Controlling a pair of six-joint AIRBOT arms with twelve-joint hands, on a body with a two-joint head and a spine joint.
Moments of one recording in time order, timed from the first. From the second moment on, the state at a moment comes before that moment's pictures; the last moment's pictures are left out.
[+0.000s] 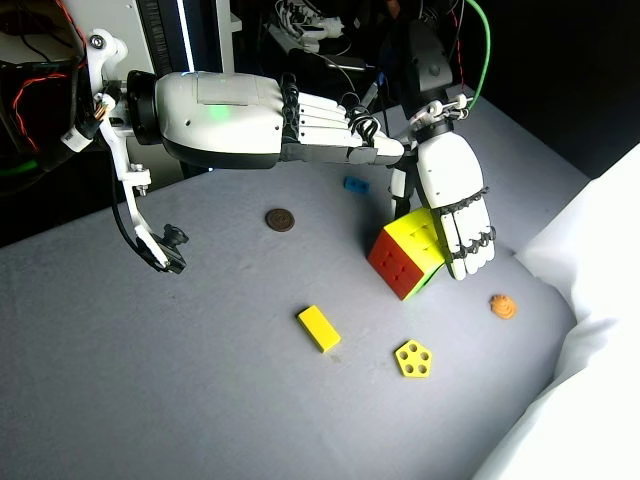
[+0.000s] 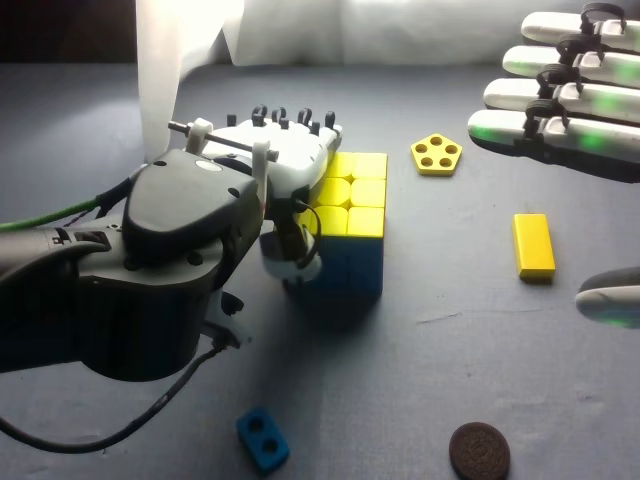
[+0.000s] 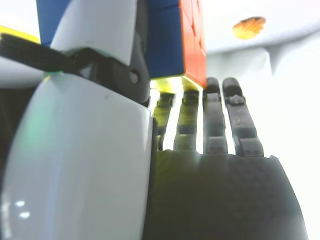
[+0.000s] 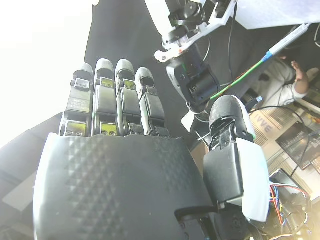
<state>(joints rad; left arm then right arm) 0.32 -1.27 0.94 -1.60 -0.83 2.37 -0.71 -0.60 0.76 -0.33 1.01 -0.90</state>
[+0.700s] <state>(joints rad) 0.32 -1.27 0.97 -1.59 -0.80 2.37 -0.72 -0.60 0.76 -0.34 1.01 -0.91</state>
